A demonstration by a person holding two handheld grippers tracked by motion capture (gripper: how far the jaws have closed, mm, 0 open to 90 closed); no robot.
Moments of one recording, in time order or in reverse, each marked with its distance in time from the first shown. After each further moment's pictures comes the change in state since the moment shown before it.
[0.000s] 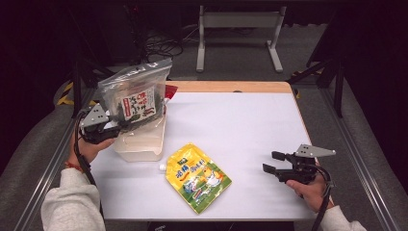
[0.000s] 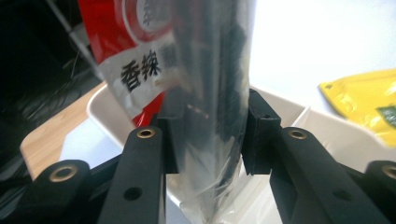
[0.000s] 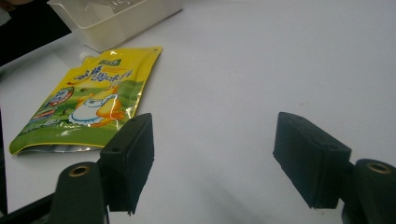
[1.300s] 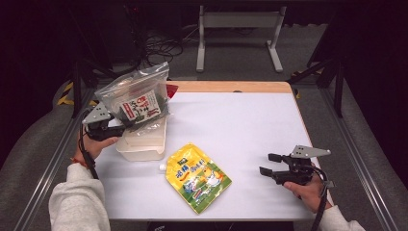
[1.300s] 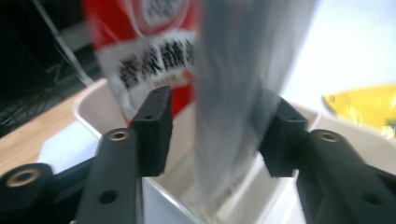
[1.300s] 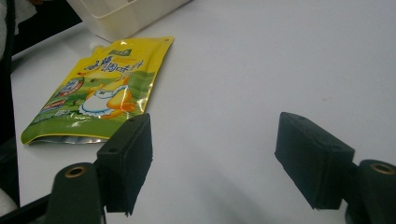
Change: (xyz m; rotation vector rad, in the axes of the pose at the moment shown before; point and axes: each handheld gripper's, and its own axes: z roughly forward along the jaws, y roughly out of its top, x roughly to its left) left arm 0.016 -0.014 0.018 -0.070 -0.047 -0.066; right arm 0.005 -0.001 0.007 0.035 0.034 -0.013
